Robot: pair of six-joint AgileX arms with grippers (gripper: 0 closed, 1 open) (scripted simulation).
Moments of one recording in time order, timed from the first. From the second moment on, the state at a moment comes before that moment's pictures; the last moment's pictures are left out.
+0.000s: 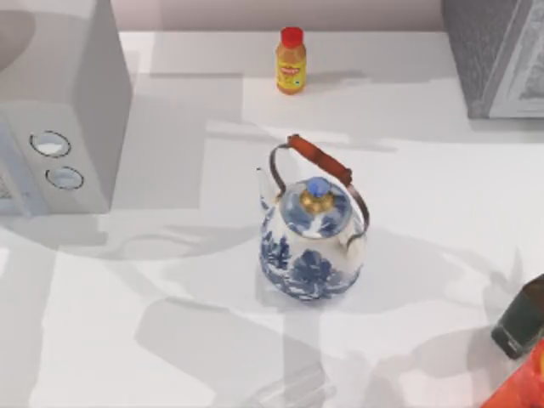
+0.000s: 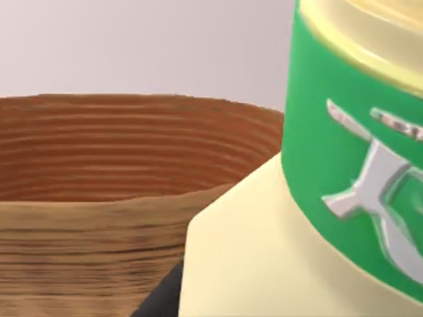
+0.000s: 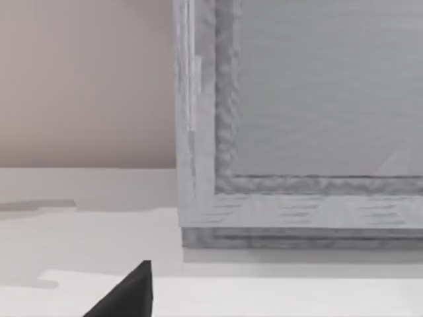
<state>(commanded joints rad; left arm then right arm) 0.12 0.51 0.54 -0.03 0.13 0.01 0.00 0.00 0.00 0.00 0.00 0.00</state>
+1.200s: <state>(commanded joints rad) -0.11 0.15 0.06 -0.04 -0.14 -0.08 0.00 0.00 0.00 0.00 0.00 0.00</state>
